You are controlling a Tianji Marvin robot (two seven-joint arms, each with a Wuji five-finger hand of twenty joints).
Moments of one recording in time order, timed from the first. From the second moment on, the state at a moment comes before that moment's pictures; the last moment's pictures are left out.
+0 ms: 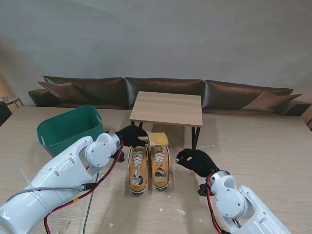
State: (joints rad) left arm 0.99 -1.14 -0.78 -1.15 0.40 -0.07 -0.14; right arm -1.55 -1.13 1.15 -1.51 -0.44 -0.04 -0.06; left_hand 0.98 -0.46 0.62 -0.19 0.85 0.31 0.87 0.73 1.31 0.23 0.92 1.03 1.21 0.35 1.39 0.84 0.83 0.49 1.71 0.77; right_hand 0.23 -0.35 0.92 -0.10 0.65 0.05 0.54 0.58 0.76 0.14 0.48 0.49 0.85 0.24 0.34 0.43 0.69 0.36 0.91 0.59
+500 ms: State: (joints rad) left arm 0.99 -1.14 -0.75 -1.11 0.42 0.00 -0.18; right arm -1.54 -1.13 1.14 -1.51 -0.43 -0.03 -0.06; left_hand 0.98 -0.46 0.62 -0.19 0.84 0.31 0.87 0.74 1.31 0.23 0.92 1.03 1.21 0.35 1.39 0.84 0.83 0.49 1.71 0.77; right_hand 0.23 -0.35 0.92 -0.10 0.65 0.06 0.54 0.58 0.76 0.14 0.48 0.49 0.85 0.24 0.34 0.43 0.69 0.36 0.91 0.59
